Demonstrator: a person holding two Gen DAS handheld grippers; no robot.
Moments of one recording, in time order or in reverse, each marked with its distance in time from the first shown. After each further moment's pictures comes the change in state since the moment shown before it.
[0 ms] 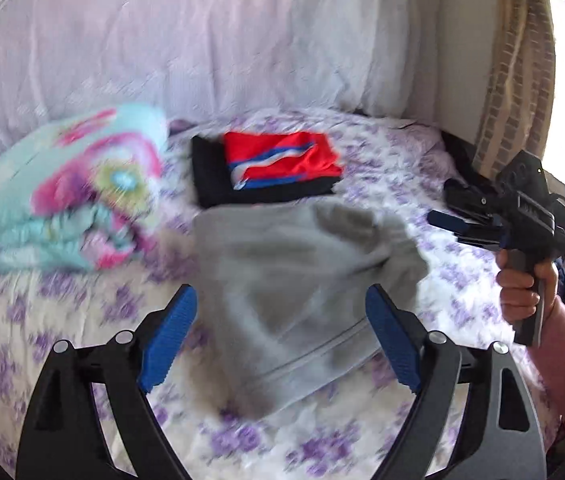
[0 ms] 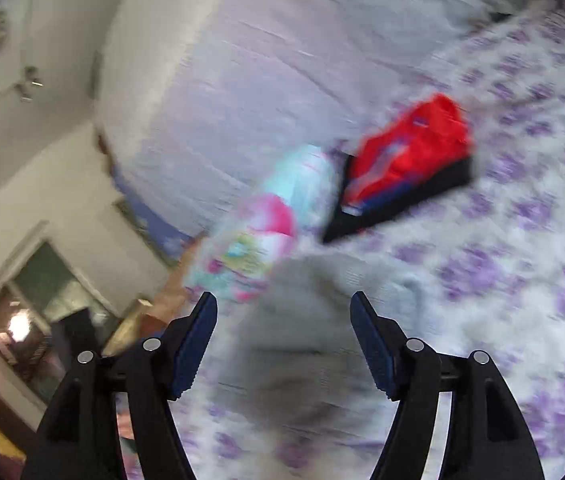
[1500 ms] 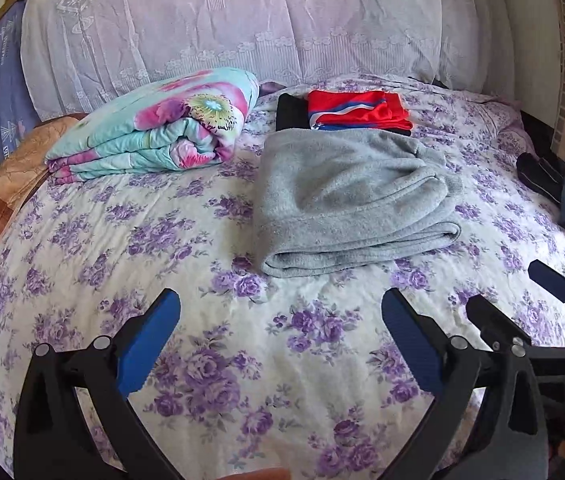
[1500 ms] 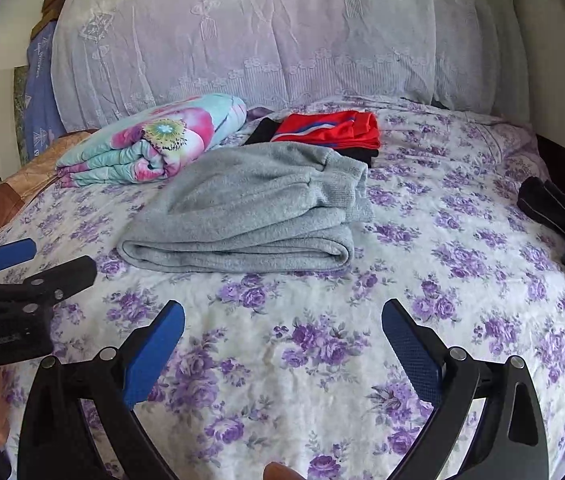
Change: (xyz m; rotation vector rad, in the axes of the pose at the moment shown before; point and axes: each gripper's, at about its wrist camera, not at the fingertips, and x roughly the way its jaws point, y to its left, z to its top) left arm -0.045 -0.072 -0.092 -0.130 0.062 0.432; right arm -0.008 0.119 -0.177 -0.401 0.039 -0.801
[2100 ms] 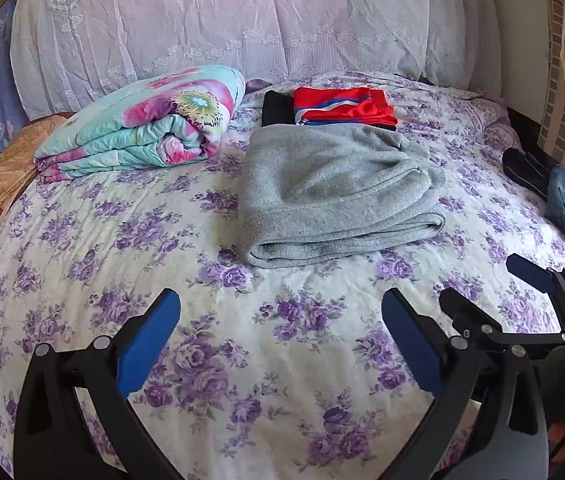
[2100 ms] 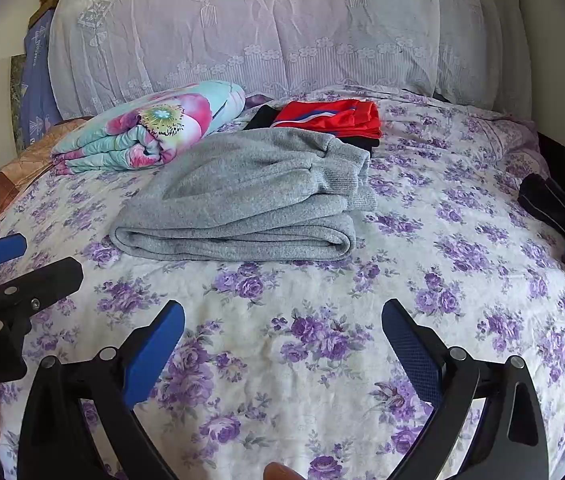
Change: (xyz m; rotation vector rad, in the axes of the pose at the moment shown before) left arm -0.003 -0.003 -0.006 0.012 0.008 -0.052; right arm 0.007 0.004 -0.001 -0.022 0.032 -0.014
